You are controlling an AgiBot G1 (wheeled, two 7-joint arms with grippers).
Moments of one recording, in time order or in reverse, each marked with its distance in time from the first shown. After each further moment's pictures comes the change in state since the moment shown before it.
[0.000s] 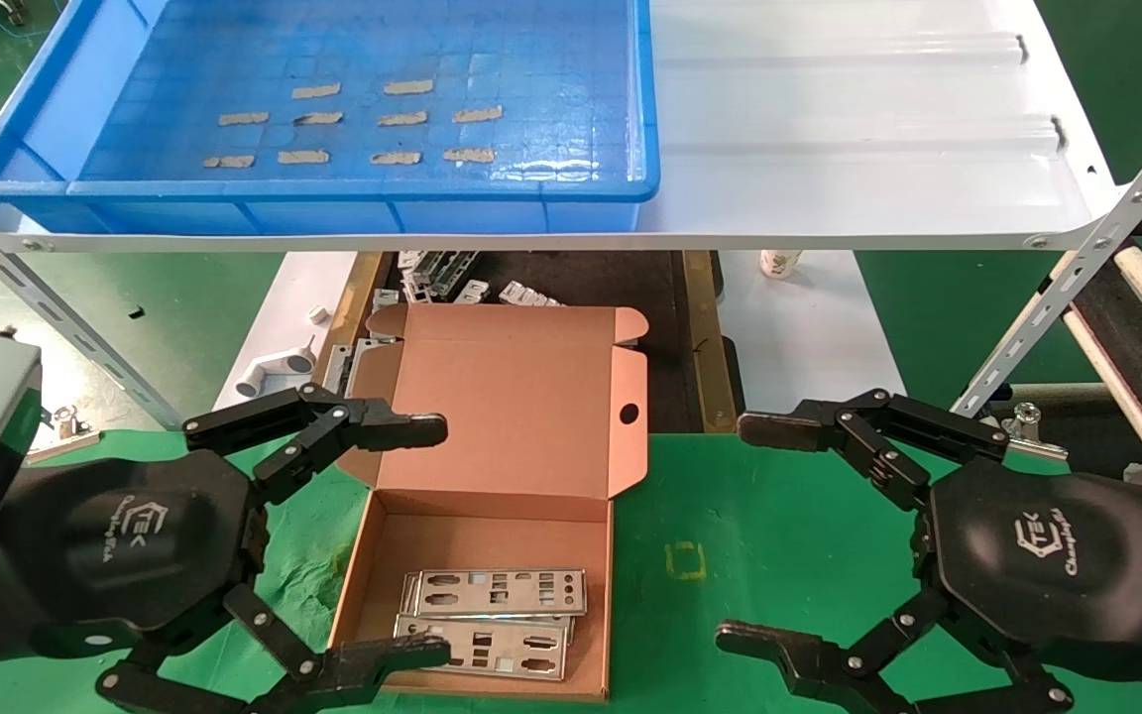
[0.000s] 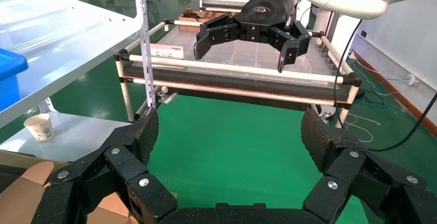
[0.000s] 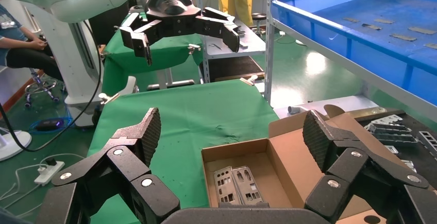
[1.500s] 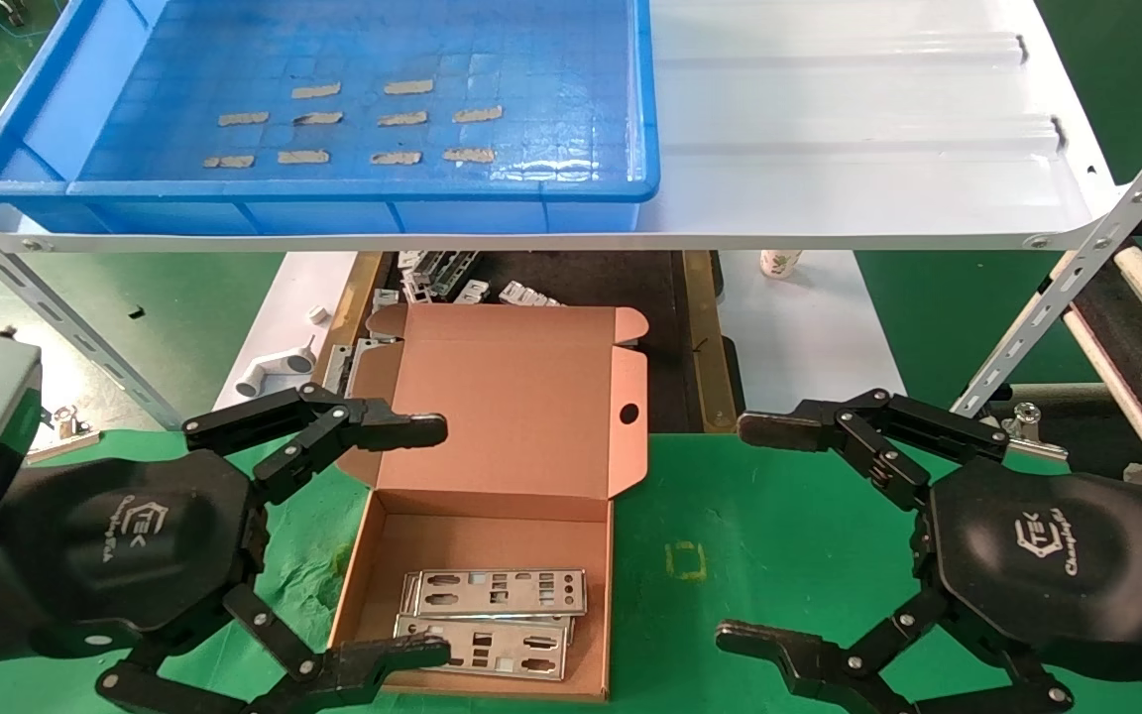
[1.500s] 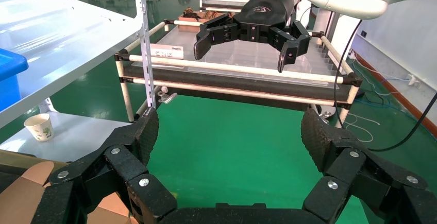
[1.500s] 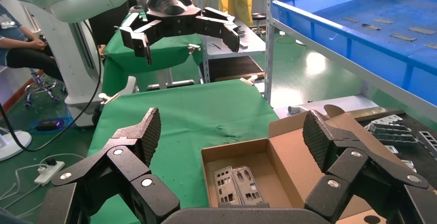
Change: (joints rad) left arm 0.000 0.000 0.000 0.000 0.000 0.000 0.000; right arm 0.000 0.000 0.000 0.000 0.000 0.000 0.000
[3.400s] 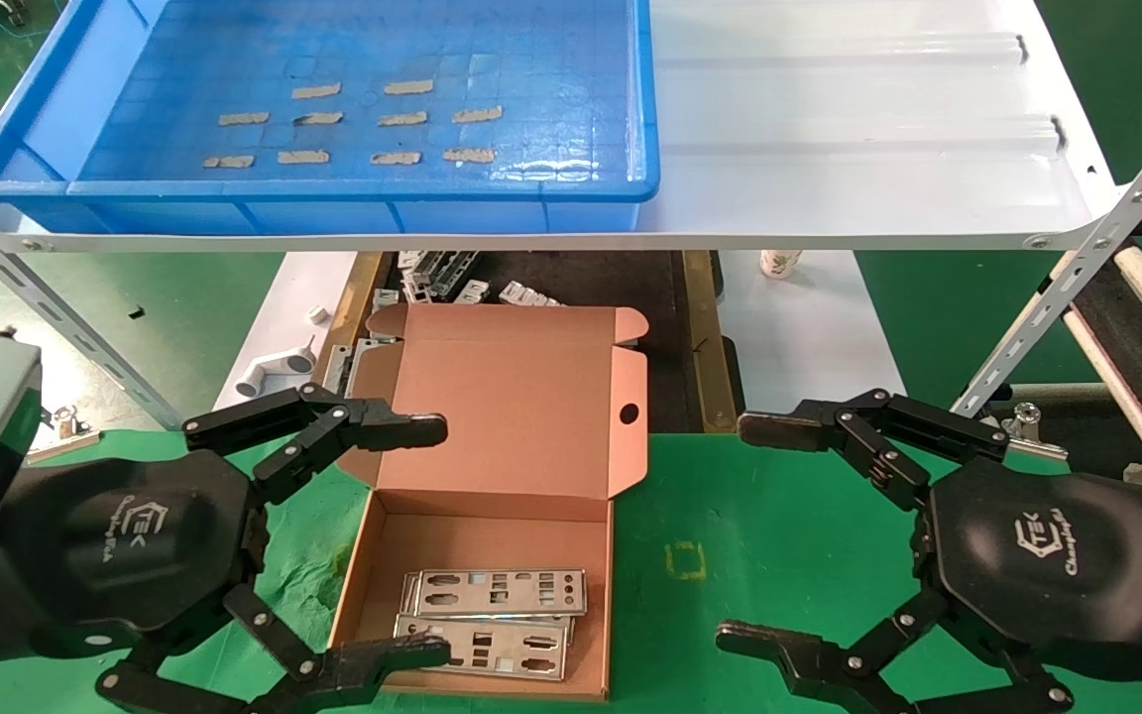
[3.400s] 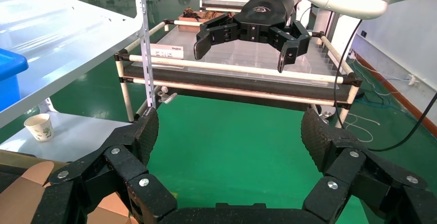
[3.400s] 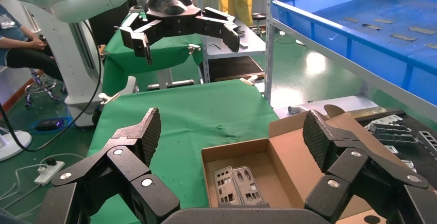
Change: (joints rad) left arm 0.000 0.000 0.000 0.000 0.000 0.000 0.000; right arm 0.000 0.000 0.000 0.000 0.000 0.000 0.000
